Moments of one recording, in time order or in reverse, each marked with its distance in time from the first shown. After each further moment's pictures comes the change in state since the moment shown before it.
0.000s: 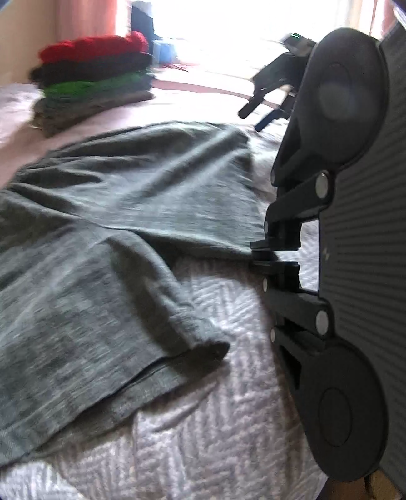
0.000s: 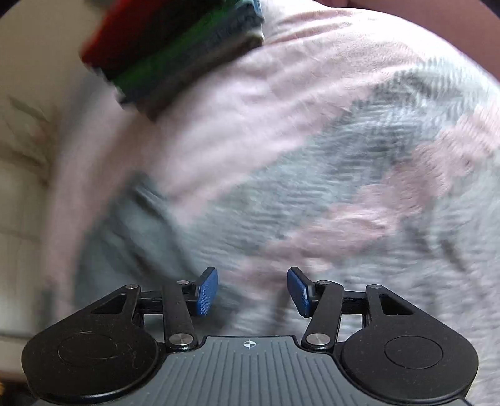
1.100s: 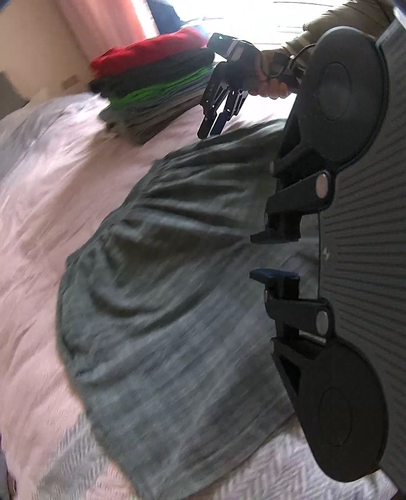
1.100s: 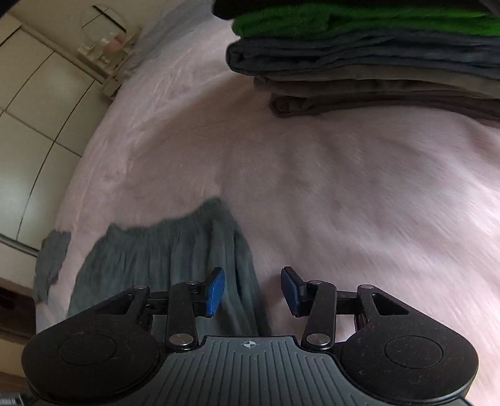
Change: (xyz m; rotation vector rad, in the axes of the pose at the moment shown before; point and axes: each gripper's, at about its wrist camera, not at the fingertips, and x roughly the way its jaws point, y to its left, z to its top) left arm -0.068 -0.032 0.081 0.087 -0.348 0.126; right arm 0.190 0.140 0.140 -0.362 0.135 0.239
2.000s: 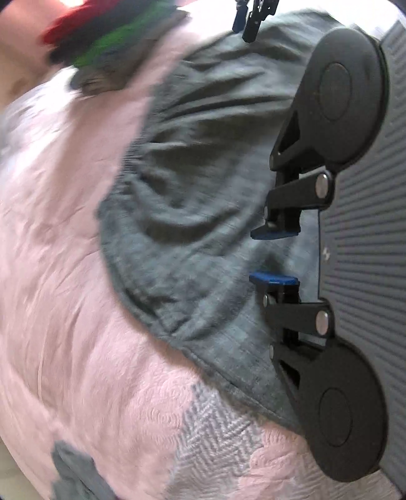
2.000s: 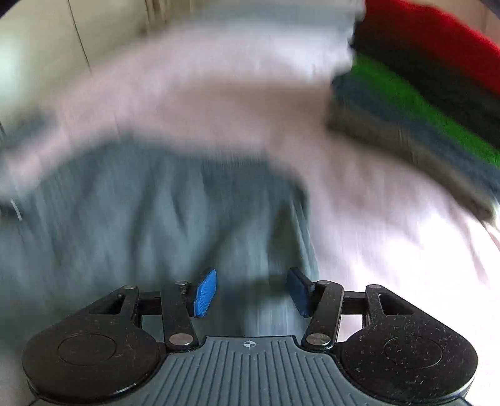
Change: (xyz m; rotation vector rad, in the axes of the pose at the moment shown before) left arm 0.041 0.040 0.066 0.416 -0.027 0.222; right arm -0.019 0.078 -0.129 -0.534 -0.008 -0.397
